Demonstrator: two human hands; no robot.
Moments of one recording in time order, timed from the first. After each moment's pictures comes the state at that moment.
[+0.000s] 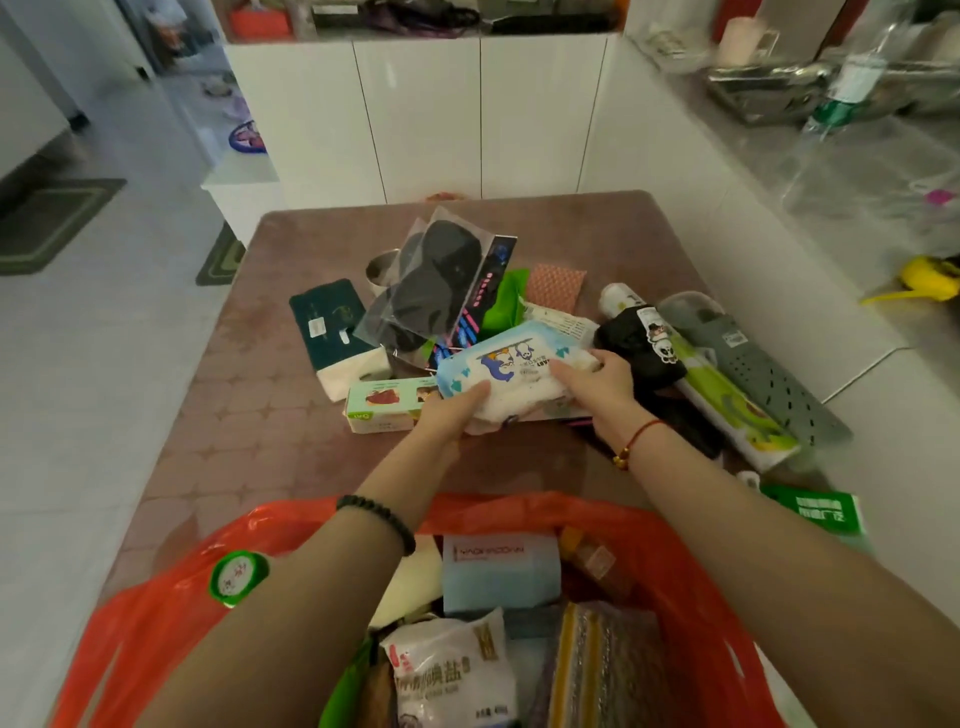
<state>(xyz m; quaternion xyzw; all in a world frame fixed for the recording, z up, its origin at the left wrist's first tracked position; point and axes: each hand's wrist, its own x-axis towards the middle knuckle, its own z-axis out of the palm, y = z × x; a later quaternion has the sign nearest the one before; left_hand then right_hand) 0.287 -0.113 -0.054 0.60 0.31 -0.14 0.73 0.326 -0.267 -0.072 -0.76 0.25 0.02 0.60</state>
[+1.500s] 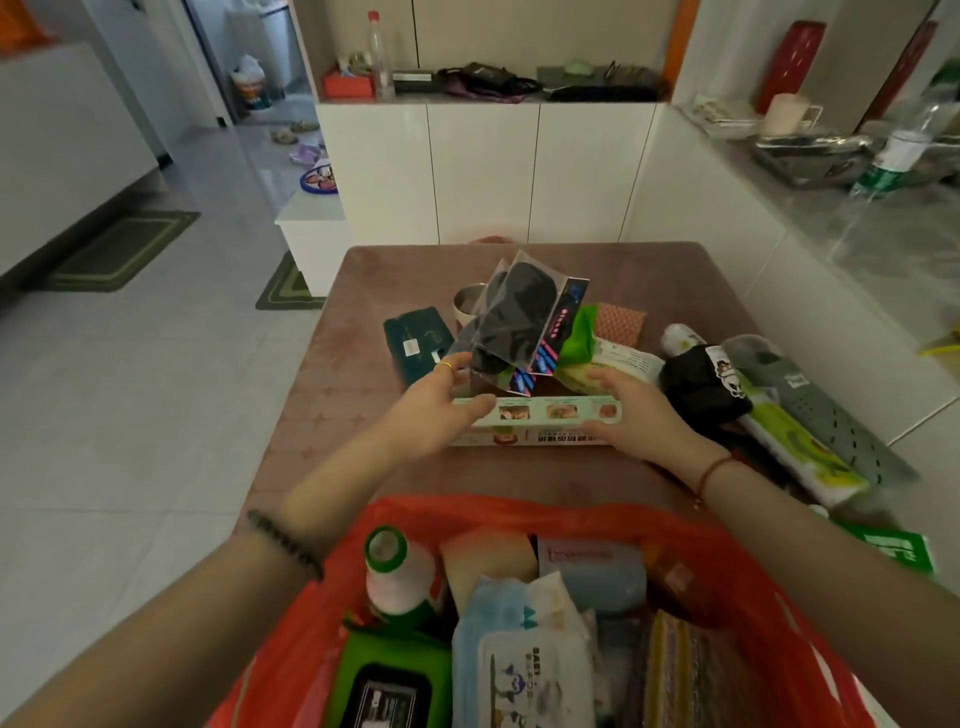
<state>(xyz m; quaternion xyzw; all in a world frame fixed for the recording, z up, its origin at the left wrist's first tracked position) 0.230 0.001 0.040 0.88 0.02 -0.11 0.46 0.265 -0.221 0.008 -0.95 -0.11 0.06 0.28</state>
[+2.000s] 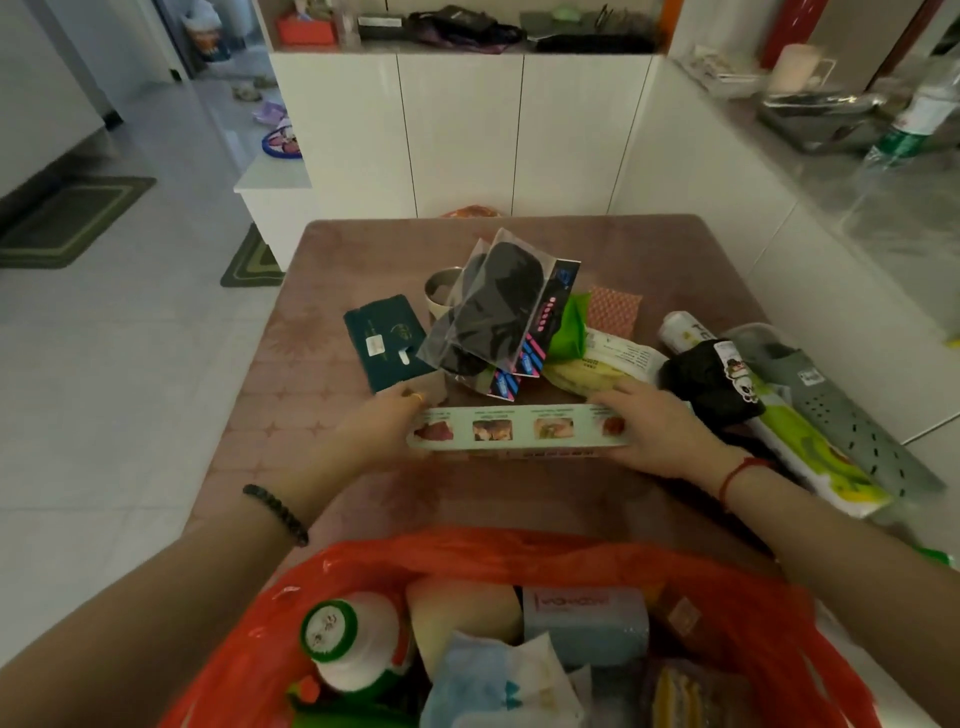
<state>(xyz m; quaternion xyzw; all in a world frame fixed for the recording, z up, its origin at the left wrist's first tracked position) 0.305 0.031 -0.045 0.98 -0.10 -0.15 0.08 0.320 -0.264 -0.042 -0.97 -0.23 0.08 0.05</state>
